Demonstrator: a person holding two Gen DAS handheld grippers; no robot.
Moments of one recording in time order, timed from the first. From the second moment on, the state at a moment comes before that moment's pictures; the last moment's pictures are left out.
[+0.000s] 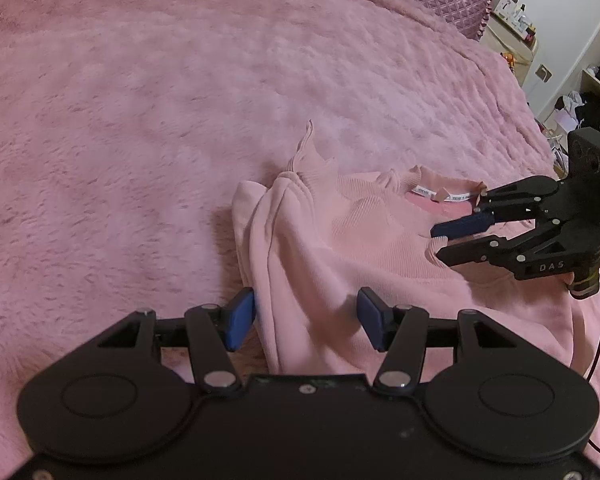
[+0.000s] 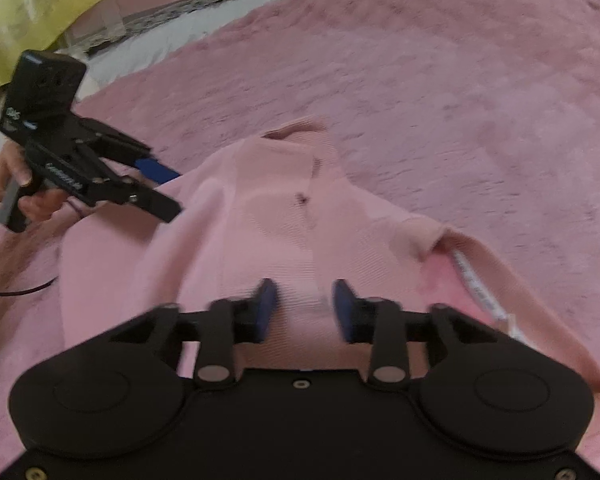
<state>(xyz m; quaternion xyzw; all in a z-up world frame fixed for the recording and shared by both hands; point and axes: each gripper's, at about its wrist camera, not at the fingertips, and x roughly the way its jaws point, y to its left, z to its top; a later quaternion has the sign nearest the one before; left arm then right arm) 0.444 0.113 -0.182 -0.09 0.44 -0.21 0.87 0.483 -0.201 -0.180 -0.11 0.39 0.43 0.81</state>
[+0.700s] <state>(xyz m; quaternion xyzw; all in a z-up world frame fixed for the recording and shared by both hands) 0.443 0.109 -0.164 -0.15 0.39 -0.22 0.88 0.498 -0.177 -0.191 -0.22 0.33 0.28 0.87</state>
